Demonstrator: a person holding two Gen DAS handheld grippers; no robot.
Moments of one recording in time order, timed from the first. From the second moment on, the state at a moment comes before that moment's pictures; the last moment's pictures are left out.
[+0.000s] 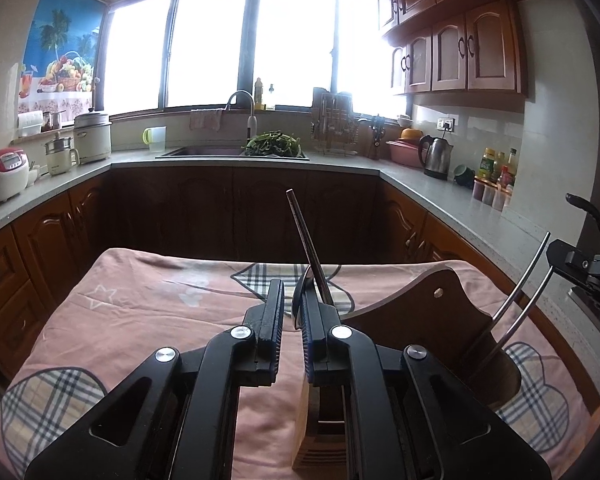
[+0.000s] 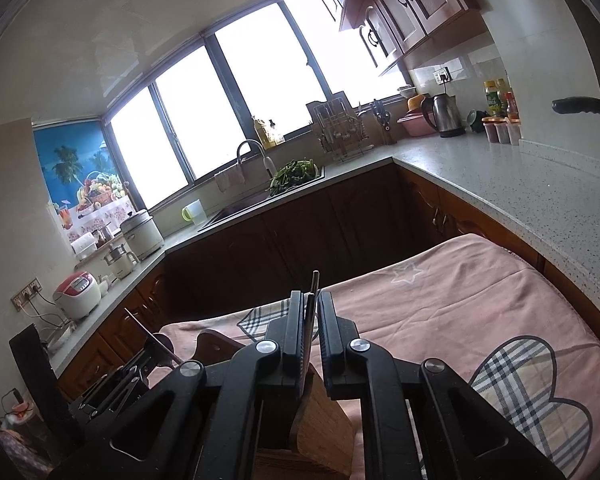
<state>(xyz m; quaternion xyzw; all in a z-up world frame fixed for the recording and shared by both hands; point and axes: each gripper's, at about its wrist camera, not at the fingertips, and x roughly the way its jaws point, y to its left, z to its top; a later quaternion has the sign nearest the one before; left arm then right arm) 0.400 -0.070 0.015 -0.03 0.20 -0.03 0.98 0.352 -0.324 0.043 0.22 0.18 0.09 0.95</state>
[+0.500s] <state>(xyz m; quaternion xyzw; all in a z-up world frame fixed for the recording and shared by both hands) 0.357 -0.054 0.033 -0.05 0.20 -0.03 0.98 0.309 -0.339 0.054 0.26 0.16 0.10 0.95</state>
